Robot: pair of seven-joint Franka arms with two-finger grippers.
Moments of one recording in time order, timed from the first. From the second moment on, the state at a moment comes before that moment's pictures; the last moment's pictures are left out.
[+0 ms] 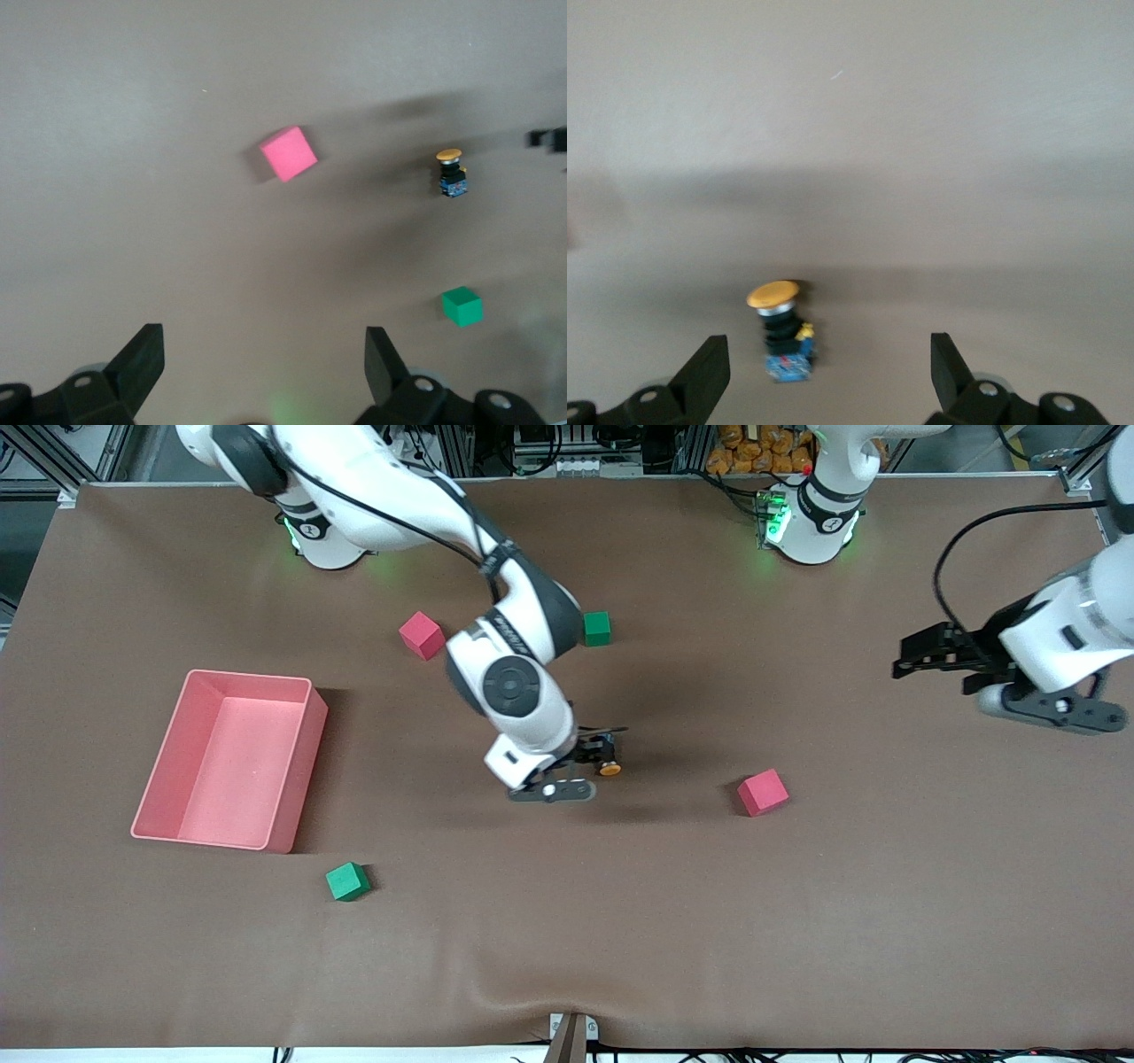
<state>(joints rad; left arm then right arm) -0.07 0.14 -0.07 -1.47 -0.16 1.48 0.03 0.65 0.76 -0.01 -1.20 0.19 2.01 0.59</state>
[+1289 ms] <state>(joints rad) -0.46 0.54 -0.08 -1.37 -0.16 1.60 -0.38 0.07 0.06 -0.03 -1.51 0.05 1.48 0.06</state>
